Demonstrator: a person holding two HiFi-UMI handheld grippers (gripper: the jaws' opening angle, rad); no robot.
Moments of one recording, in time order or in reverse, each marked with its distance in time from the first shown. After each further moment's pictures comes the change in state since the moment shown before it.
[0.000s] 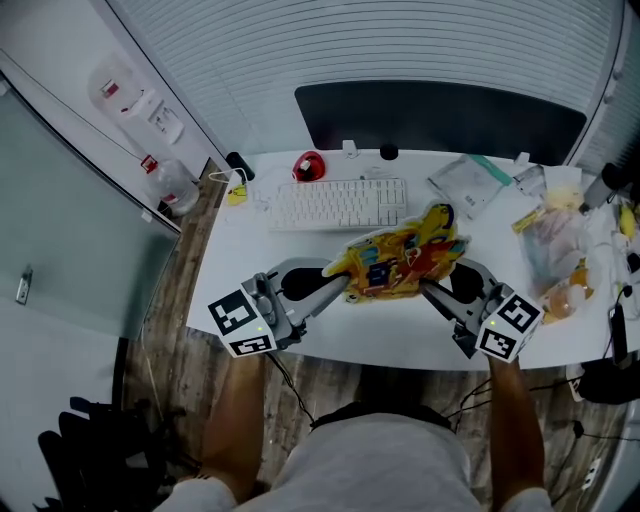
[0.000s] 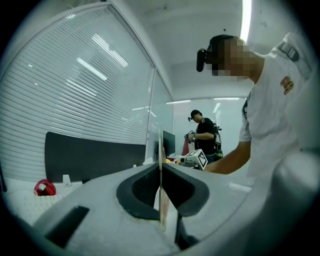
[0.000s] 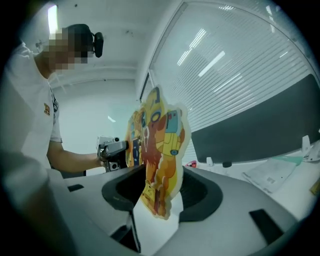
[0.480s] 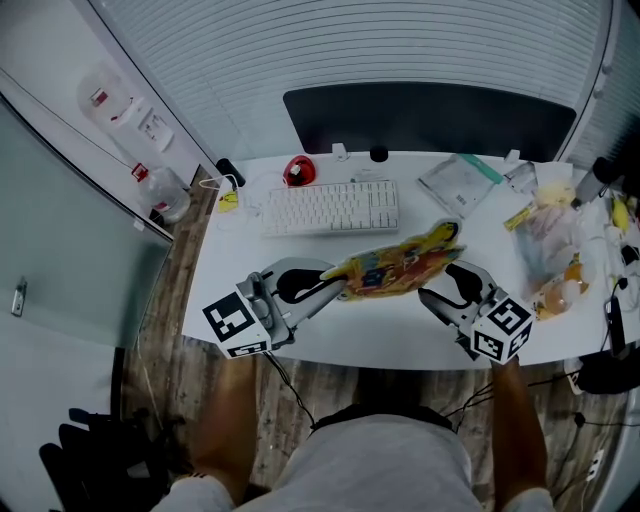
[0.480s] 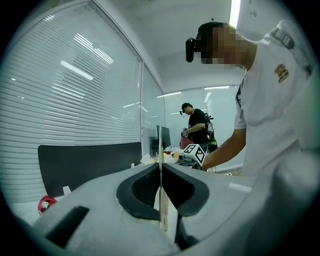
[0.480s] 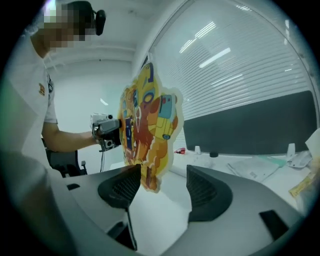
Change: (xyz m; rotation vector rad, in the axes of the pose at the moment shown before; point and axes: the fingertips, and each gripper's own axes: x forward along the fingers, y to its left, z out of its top) left arm 0.007 -0.003 0.003 0.131 0.072 -0.065; right arm -0.011 -0.019 -0.035 -0.076 0.171 -0.119
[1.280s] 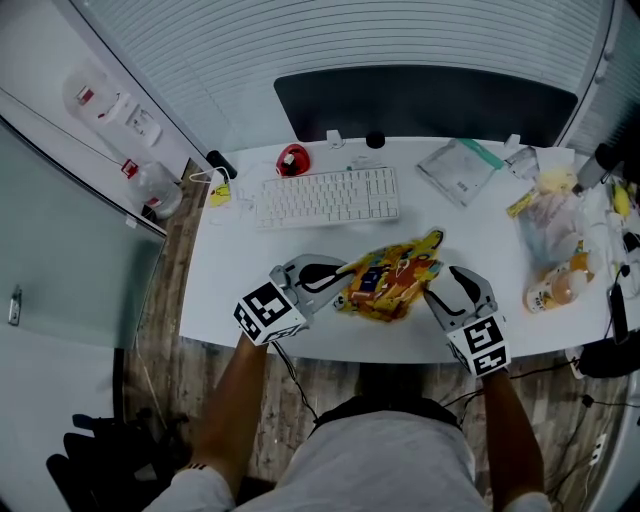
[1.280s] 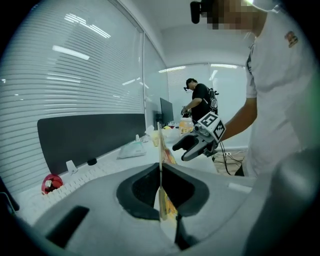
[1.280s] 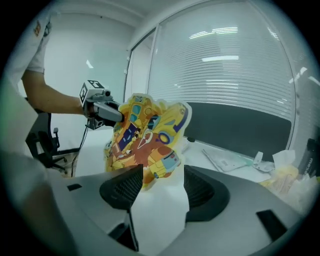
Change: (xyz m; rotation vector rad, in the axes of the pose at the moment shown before) left arm 0.020 0.025 -0.108 -0.001 0.281 0.010; right arm 0.001 -0.012 -0.060 -0.165 0.238 -0.325
